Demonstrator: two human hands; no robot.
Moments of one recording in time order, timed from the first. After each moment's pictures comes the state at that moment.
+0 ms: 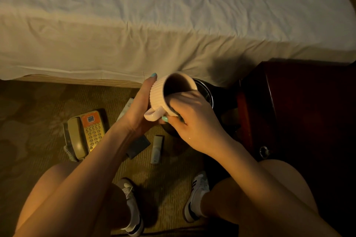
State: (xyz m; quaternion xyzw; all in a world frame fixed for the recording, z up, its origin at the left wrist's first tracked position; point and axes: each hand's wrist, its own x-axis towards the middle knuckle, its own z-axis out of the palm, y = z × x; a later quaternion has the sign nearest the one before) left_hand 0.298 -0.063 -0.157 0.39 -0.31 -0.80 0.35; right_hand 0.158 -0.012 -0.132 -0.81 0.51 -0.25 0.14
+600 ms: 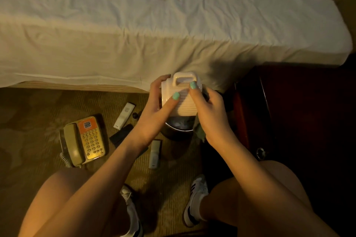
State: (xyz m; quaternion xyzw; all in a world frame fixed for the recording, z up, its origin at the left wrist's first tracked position) left_hand 0.284 -0.046 -0.164 0.42 -0.54 -0.63 0.37; right_hand 0.148 -0.020 -0.127 -0.42 0.59 -0.50 0.47
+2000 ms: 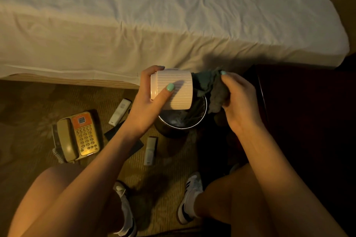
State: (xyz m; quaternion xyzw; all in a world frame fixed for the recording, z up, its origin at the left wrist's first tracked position) left_hand 0.288 -0.056 -0.160 0.43 -0.58 -0.55 0.42; right_hand 0.097 -0.034 -0.122 -0.25 0.61 -0.59 0.46
